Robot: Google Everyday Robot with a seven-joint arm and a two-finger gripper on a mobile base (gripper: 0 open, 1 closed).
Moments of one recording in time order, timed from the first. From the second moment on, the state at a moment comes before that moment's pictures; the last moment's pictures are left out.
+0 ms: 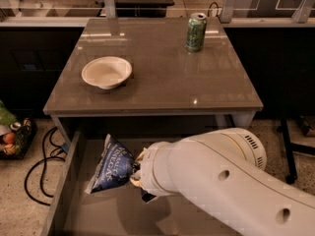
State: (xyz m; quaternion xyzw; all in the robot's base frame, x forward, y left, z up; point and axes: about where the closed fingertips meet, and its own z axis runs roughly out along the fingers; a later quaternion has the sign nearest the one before) arm 0.388 0.038 0.763 -0.63 0.71 0.05 0.32
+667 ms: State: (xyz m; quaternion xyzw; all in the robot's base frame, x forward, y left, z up) arm 0.402 0.009 0.826 -0.61 0.69 0.06 0.39
